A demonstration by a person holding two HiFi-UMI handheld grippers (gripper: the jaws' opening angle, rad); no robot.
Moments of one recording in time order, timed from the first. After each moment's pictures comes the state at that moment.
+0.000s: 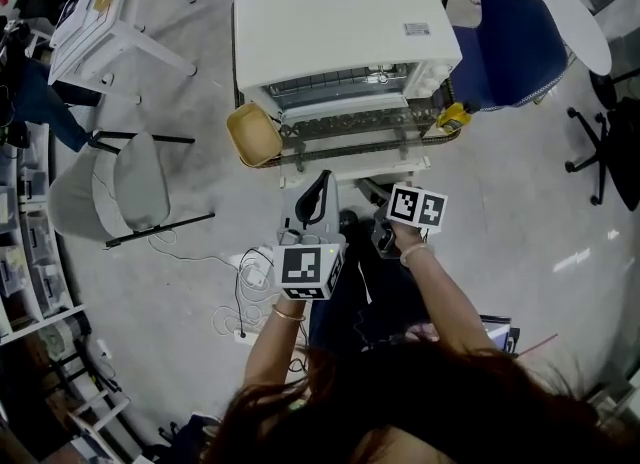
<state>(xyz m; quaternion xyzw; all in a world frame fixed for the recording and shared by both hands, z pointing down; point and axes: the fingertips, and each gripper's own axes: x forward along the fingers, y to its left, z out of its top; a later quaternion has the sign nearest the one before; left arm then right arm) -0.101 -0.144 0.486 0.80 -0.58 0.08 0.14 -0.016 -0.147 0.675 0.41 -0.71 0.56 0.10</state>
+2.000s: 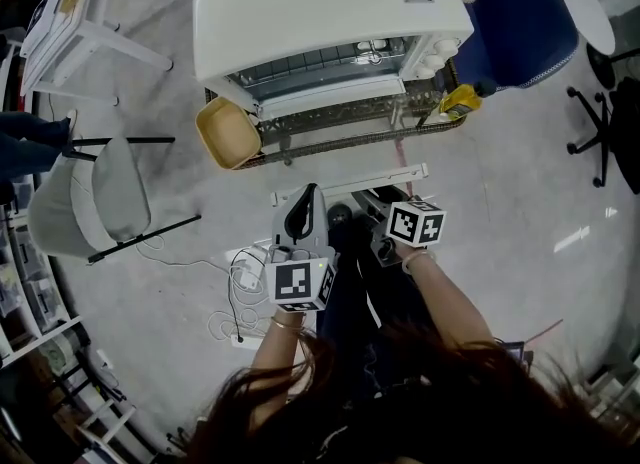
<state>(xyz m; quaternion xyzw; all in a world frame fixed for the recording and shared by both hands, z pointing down) -0.112 -0.135 0.592 0.79 -0.59 0.07 0.16 -0.015 -0.138 0.746 0.39 -0.77 0.50 0.07</state>
